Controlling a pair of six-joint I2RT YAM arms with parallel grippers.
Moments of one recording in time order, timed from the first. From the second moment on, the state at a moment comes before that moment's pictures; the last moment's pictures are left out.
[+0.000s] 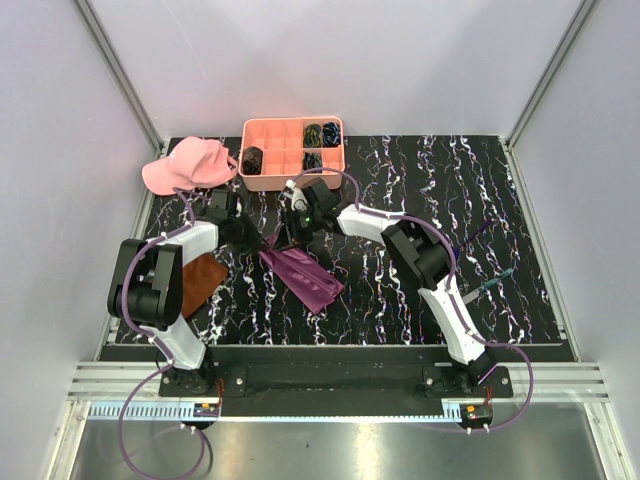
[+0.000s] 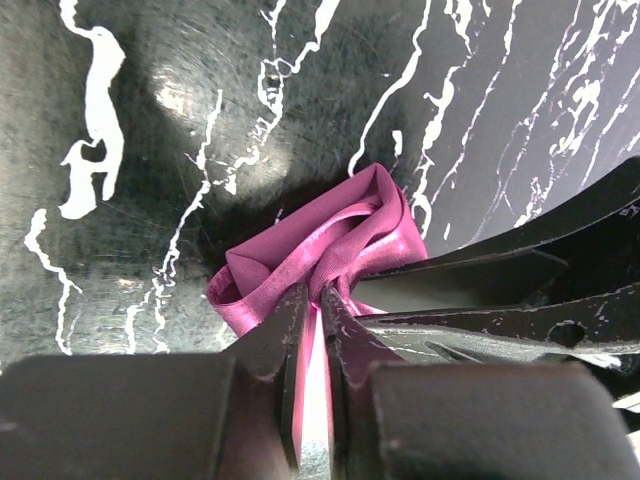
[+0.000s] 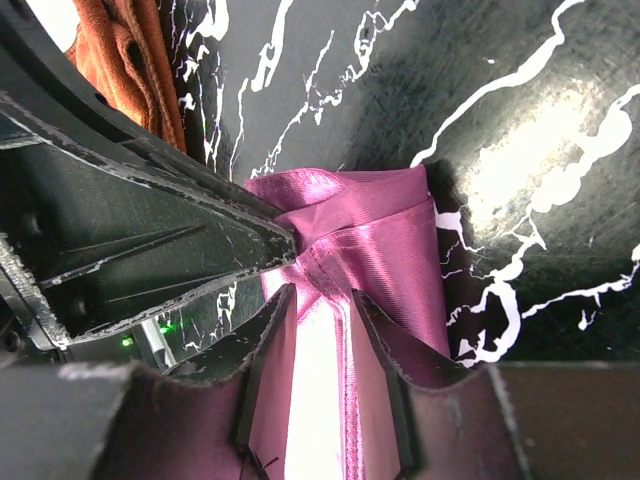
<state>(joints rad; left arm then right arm) -0.15 1.67 0.91 -0.23 0.27 -0.72 0.71 2.38 1.73 -0.10 -0.64 0.56</state>
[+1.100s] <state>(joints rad) -0.14 1.67 0.91 -0.18 0.40 -0.79 0.73 2.36 1.75 -0.14 -0.54 0.47</state>
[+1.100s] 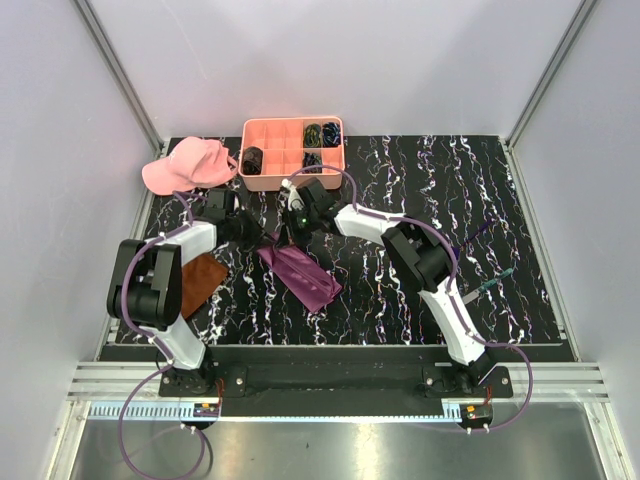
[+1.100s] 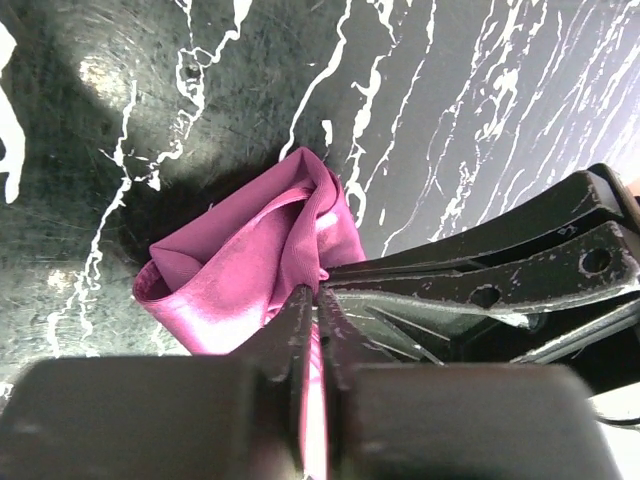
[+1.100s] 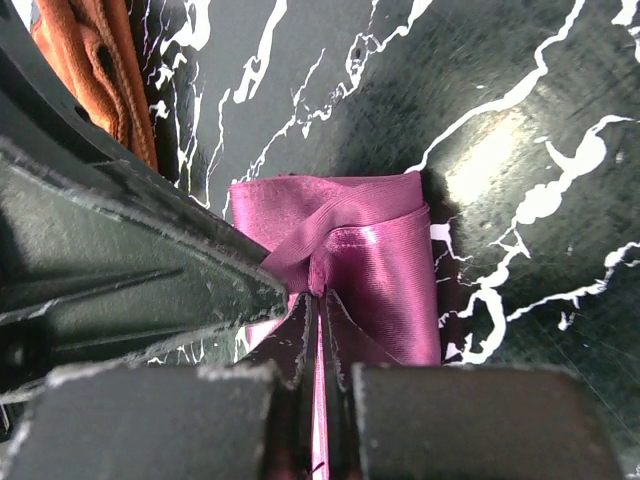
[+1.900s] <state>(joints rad) -0.33 1.56 0.87 -0.31 0.06 -0.68 0.68 2.27 1.71 -0.22 -0.54 0.48</state>
